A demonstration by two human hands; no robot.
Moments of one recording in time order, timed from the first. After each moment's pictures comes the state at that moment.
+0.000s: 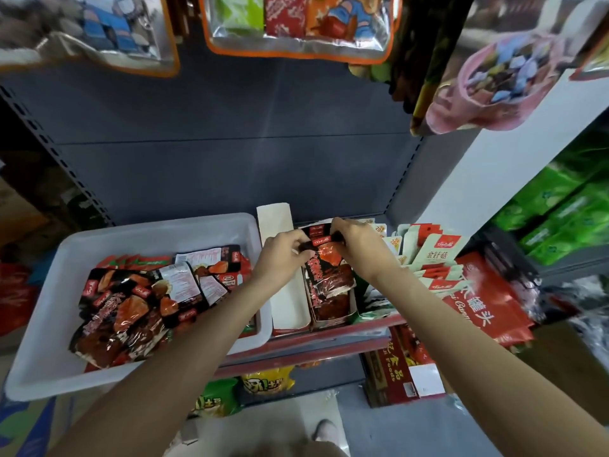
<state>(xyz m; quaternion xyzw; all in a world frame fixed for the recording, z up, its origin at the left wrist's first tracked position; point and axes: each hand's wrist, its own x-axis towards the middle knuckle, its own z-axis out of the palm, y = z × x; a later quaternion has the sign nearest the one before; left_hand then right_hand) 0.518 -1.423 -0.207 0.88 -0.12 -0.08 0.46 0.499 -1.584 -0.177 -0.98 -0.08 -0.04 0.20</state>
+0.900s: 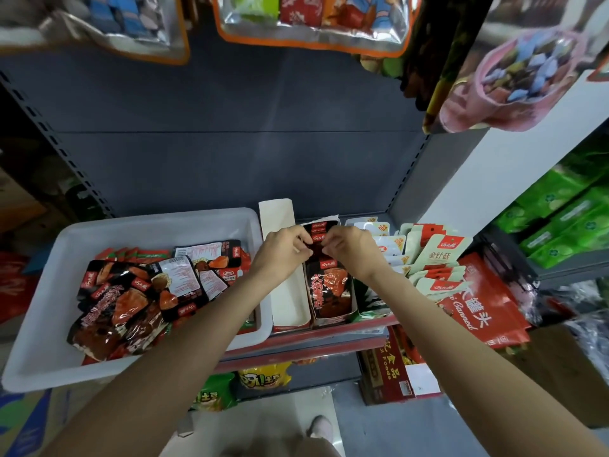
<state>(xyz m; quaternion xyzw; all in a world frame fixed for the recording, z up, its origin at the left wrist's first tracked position) 0.520 -1.419 -0.206 0.89 -0.13 -0.09 0.42 0.503 -1.576 -0.193 -0.96 0.00 0.03 0.28</state>
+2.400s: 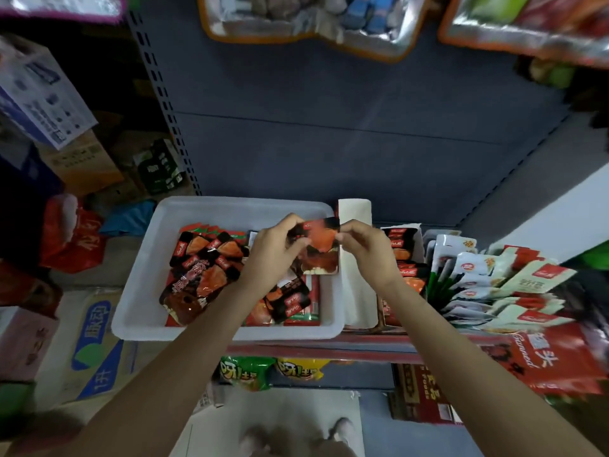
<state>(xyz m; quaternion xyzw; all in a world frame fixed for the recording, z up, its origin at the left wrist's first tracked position) 0.506 -1.280 -0.212 0.89 -0.10 0.07 0.45 0.512 -1.464 -0.207 -0.85 -0.09 -0.01 0.52</state>
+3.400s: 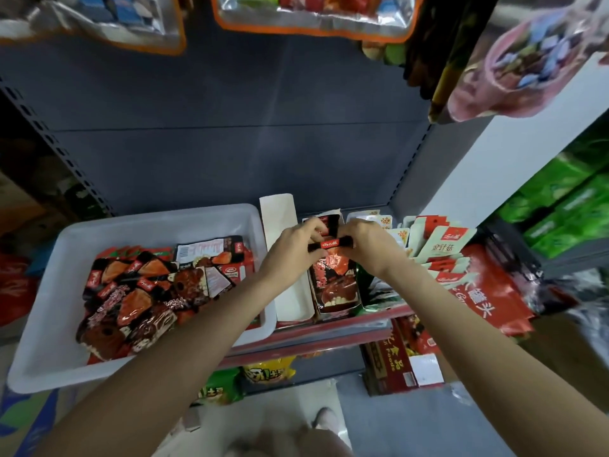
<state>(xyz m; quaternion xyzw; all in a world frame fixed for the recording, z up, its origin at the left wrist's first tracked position) 0.513 -1.428 -0.206 0.88 -0.23 -0.04 0.41 0.498 -1.591 -0.181 -0.98 -0.09 0.03 0.17</state>
